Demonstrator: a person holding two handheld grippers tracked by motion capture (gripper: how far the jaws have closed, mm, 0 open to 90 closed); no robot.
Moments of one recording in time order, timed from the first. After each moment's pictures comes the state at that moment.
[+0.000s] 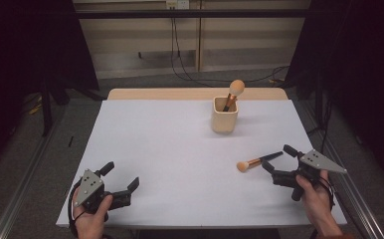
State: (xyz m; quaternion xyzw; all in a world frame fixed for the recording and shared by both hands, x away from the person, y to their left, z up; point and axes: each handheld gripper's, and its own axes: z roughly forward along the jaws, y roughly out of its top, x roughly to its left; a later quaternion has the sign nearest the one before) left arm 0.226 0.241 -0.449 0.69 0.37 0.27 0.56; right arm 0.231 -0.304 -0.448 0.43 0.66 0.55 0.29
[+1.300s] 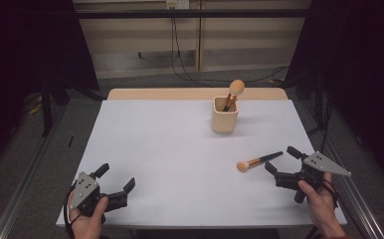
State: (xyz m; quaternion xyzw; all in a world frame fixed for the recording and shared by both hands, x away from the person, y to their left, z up) left arm 0.220 0.249 -0.449 0.68 0.38 0.28 0.56; right arm 0.227 -0.307 -0.444 0.44 0.65 0.54 0.30
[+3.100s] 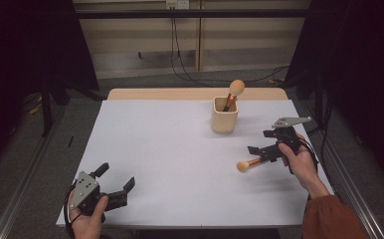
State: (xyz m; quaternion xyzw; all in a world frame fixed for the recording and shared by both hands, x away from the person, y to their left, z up) left arm 0.223 0.249 -0.451 0.68 0.38 0.28 0.56; right arm 0.330 -0.288 -0.420 0.40 0.80 0.42 0.13
